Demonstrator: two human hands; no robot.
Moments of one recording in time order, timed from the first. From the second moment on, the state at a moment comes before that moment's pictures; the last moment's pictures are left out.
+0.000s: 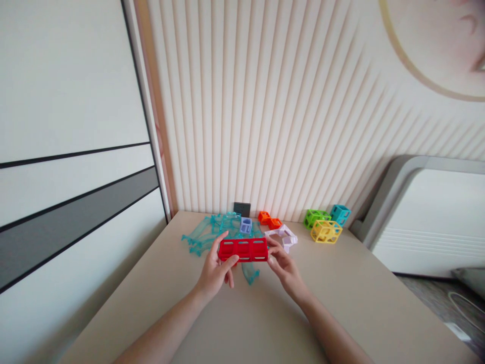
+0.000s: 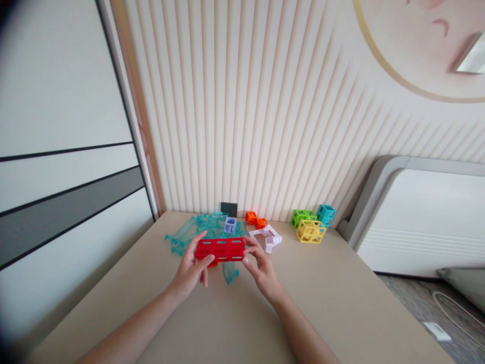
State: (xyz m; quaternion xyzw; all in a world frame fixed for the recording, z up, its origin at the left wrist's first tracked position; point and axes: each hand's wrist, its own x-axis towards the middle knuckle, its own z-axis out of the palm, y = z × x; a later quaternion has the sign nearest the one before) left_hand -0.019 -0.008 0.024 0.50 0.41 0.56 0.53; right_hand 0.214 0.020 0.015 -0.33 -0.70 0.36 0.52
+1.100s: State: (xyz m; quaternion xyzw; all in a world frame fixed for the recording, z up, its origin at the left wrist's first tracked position) left_hand -0.012 -0.017 0.007 0.57 0.37 0.51 0.53; right_hand 0.206 0.010 0.011 -0.29 -0.76 0.34 0.47
